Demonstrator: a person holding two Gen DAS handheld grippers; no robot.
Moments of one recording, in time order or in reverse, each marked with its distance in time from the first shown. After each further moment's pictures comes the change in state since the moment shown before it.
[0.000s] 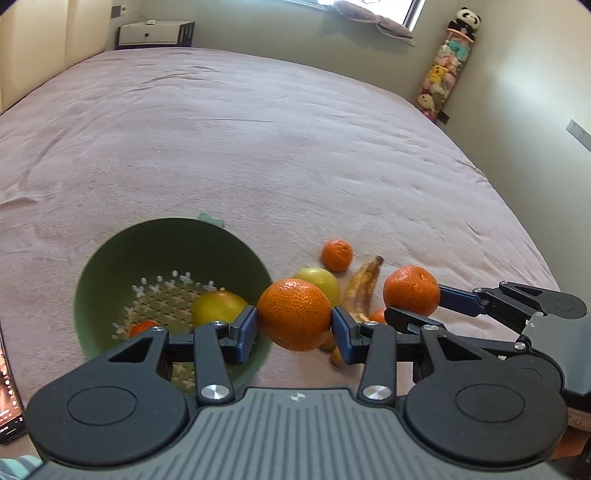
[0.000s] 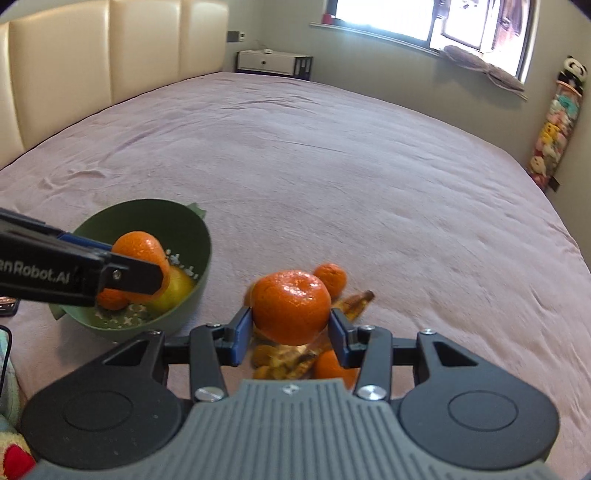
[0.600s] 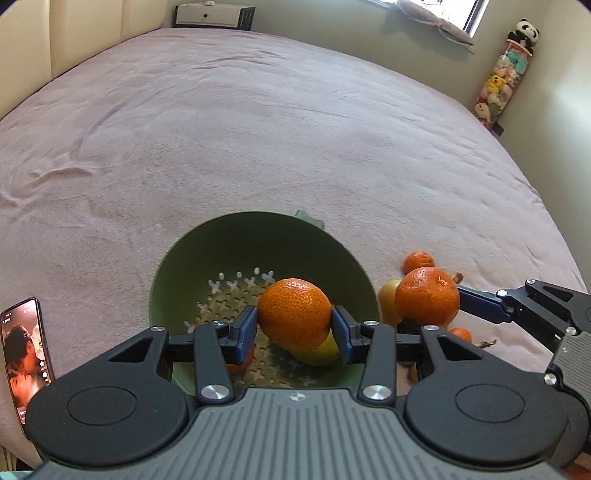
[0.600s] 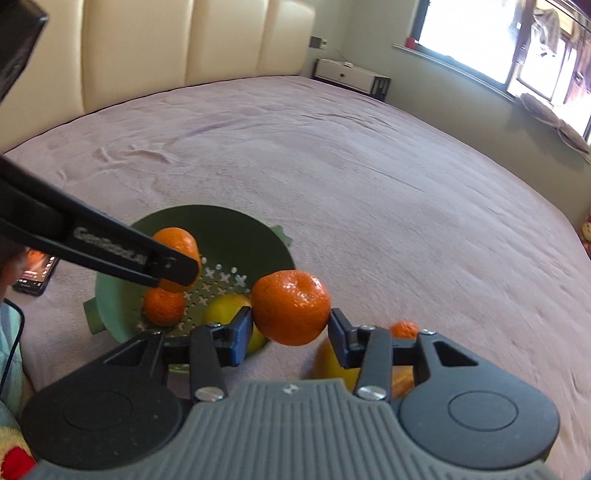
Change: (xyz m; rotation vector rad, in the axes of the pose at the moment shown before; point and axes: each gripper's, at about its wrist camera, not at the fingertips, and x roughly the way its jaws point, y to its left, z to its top) left arm 0.016 0.063 0.011 -0.101 0.038 0.123; right arm 0.033 0.061 0.027 -0.217 -0.037 0.140
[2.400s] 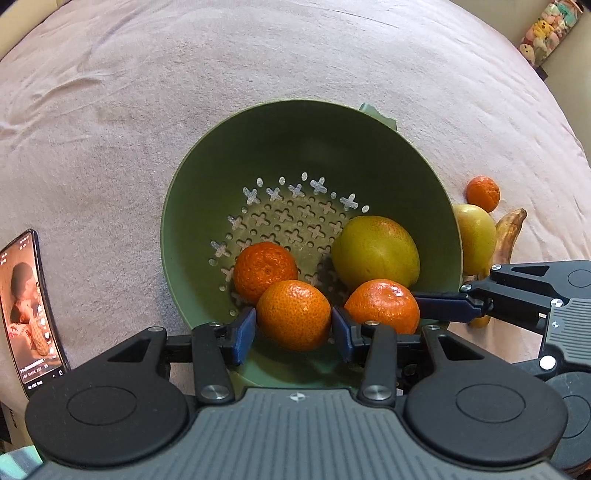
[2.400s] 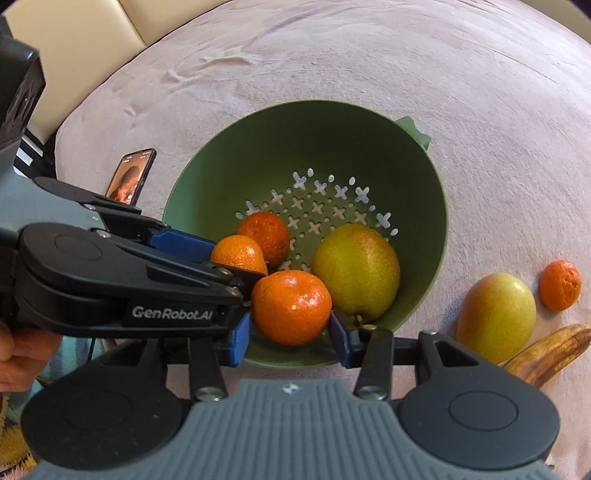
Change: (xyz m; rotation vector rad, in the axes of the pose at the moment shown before) left arm 0.055 0.030 -0.015 -0.035 0.301 0.074; right arm 0.091 0.013 0.009 0.086 0.382 0.411
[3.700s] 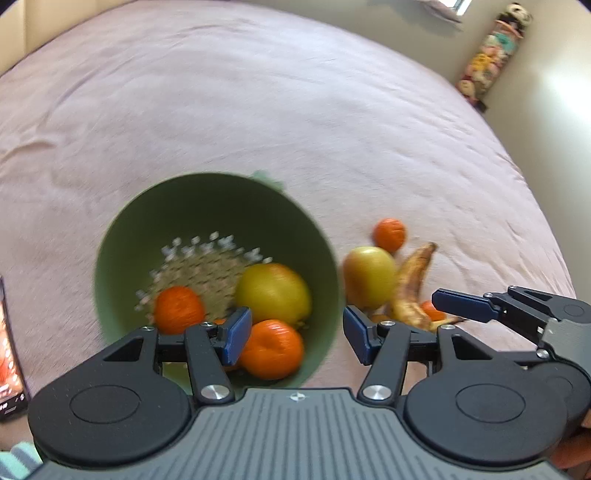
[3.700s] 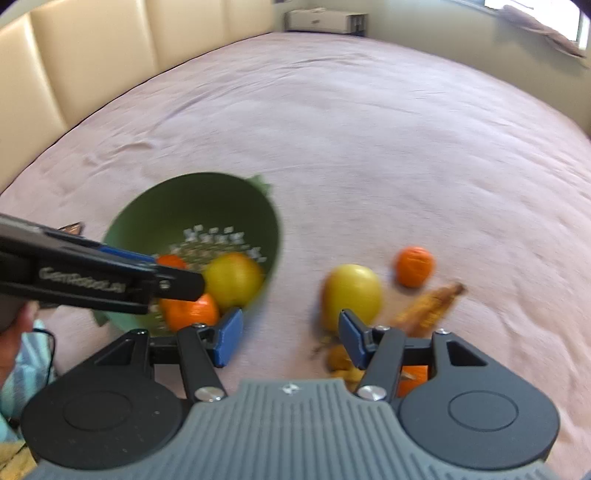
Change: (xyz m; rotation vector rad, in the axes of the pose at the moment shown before) left arm -0.043 -0.052 -0.013 0.074 -0.213 -0.160; right arm -0.080 -0.026 -0.061 0.178 -0.282 -0.301
